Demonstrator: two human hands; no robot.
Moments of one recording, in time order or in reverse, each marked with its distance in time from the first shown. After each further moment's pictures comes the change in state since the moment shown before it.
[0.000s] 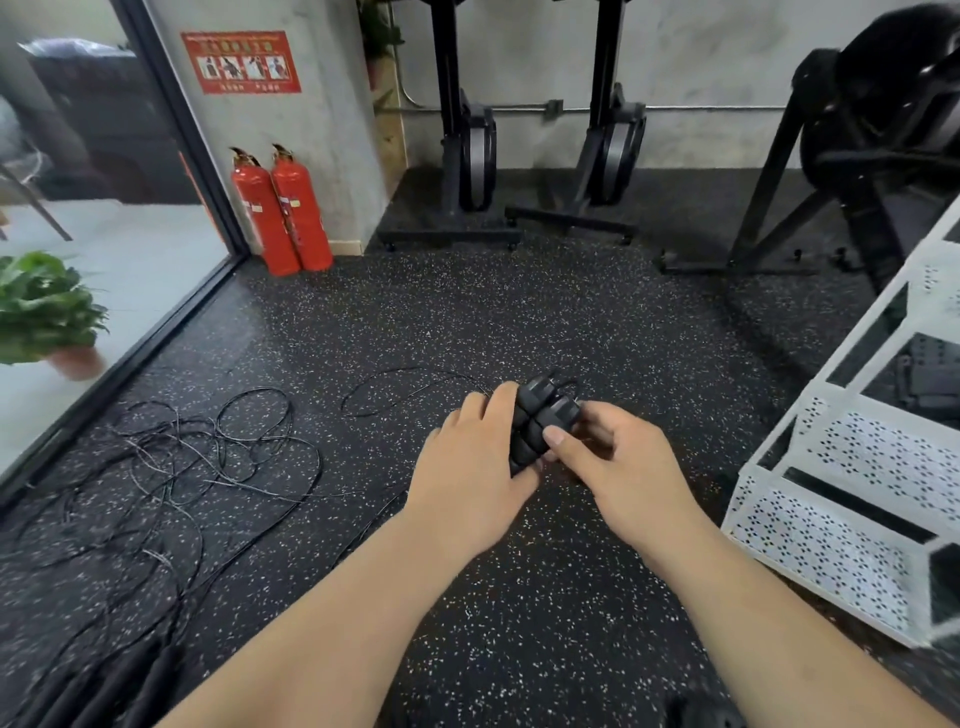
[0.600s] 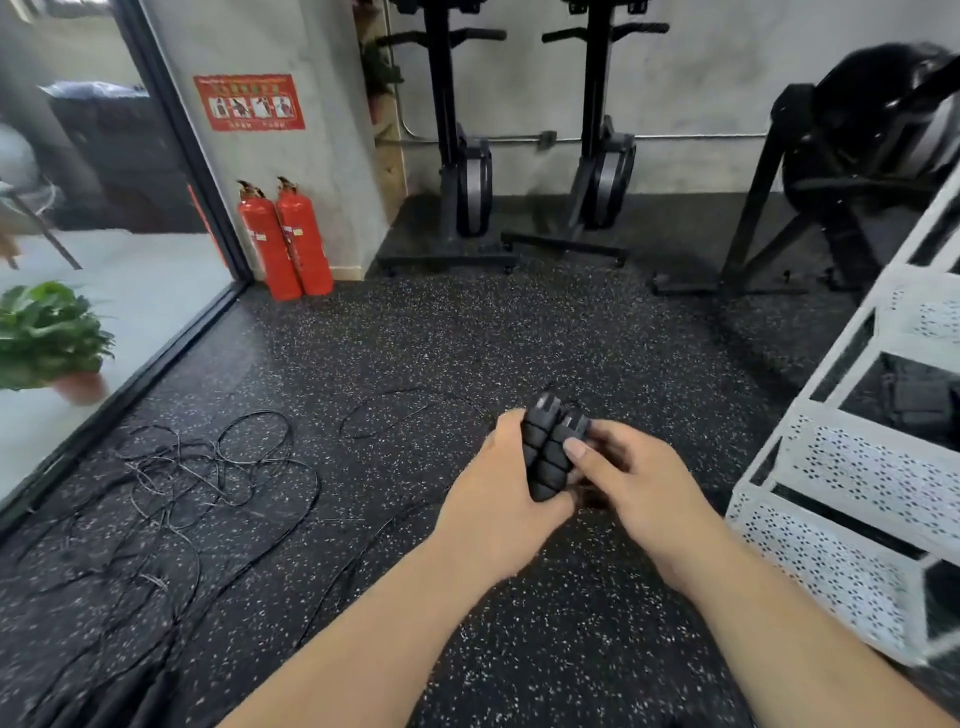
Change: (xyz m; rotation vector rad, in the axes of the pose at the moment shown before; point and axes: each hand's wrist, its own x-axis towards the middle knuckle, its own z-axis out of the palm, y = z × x) left_hand -0.012 0.040 0.003 -0.419 -0.104 -0.132; right_hand -0.008 -0.005 -0.031 0.168 -0.050 0.062
